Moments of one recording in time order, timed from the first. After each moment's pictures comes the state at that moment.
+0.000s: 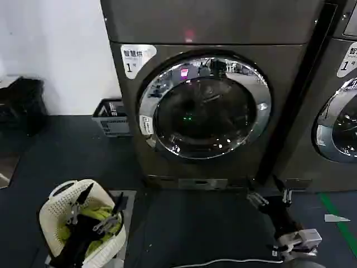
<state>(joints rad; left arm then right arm) 1.77 -1.47 -0.74 -2.41 -0.10 -0.05 0.33 -1.51 1.48 0.80 2.26 0.20 -0.22 -0.26</state>
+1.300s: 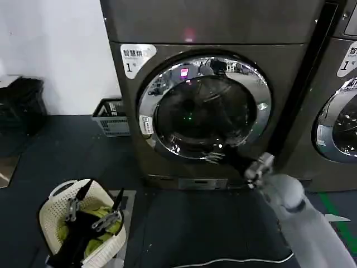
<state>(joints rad) 1.77 -1.46 -0.74 -2.44 -0.14 -0.05 0.34 -0.63 1.08 0.11 1.64 0.53 -0.20 -0.43</state>
